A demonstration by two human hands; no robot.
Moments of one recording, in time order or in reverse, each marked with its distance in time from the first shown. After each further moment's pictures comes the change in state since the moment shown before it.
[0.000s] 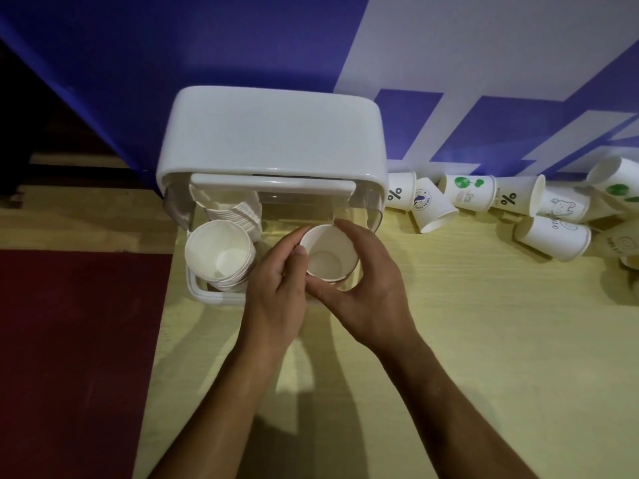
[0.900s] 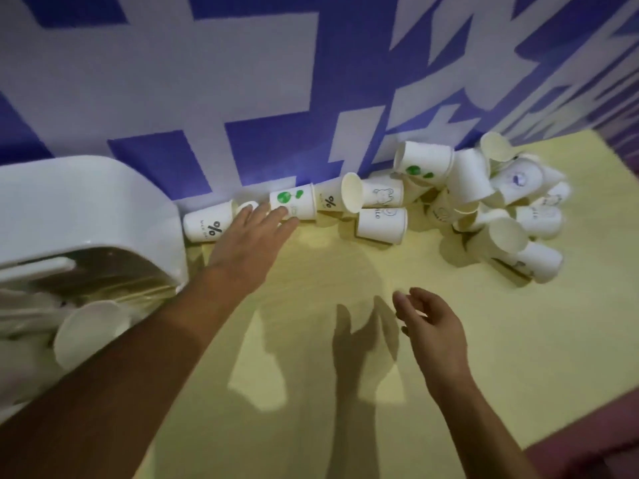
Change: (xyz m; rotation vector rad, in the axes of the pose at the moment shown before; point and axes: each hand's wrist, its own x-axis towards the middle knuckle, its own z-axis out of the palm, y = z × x) left_hand 0.091 0.030 0.225 1.458 -0.534 0.923; right_hand -0.088 0.157 -0.244 0.200 0.436 0.953
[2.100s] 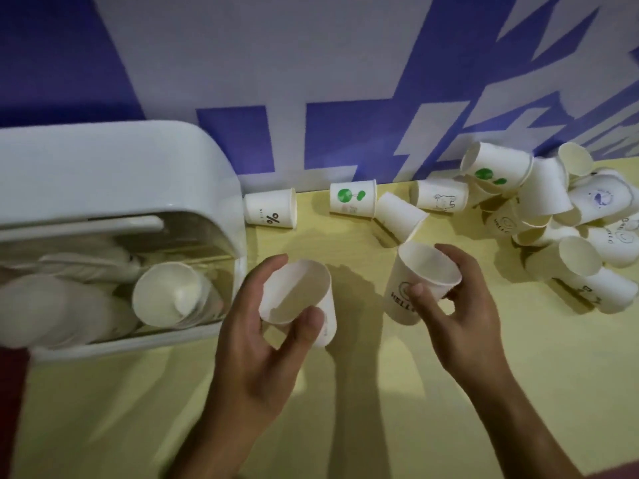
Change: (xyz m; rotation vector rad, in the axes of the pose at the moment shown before) left_hand -0.158 0.057 -0.049 -1.370 0.509 -0.695; right_hand -0.034 -0.057 0.035 -0.067 -0.192 -0.589
